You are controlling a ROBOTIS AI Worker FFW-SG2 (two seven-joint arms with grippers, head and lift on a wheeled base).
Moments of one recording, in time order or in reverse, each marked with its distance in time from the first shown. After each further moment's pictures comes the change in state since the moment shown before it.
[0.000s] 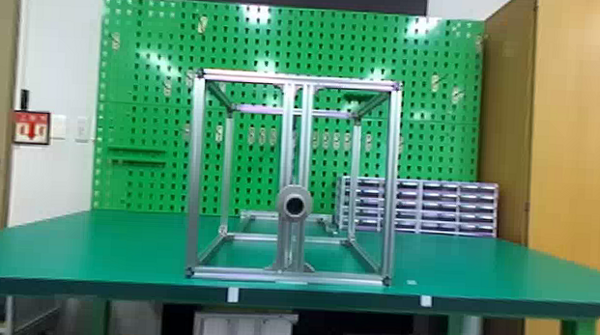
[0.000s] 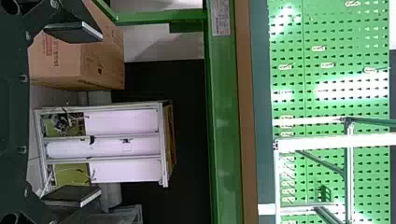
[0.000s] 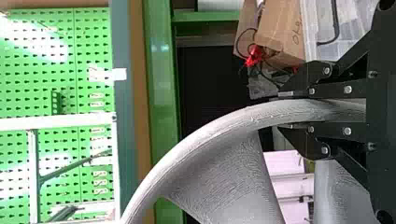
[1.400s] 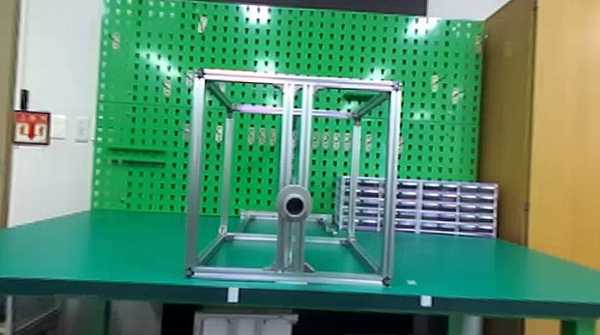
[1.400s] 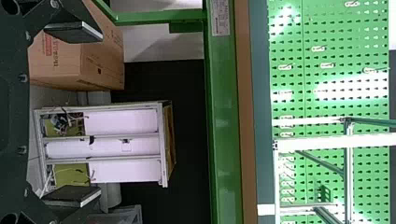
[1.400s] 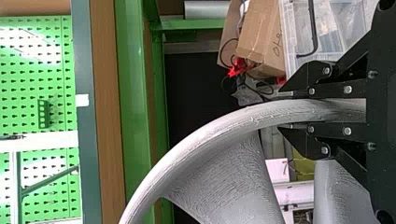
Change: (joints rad) left arm -0.001 0.000 0.001 0.000 0.000 0.000 0.000; right arm 0.012 0.009 -0.088 0.262 0.002 -0.246 0.127
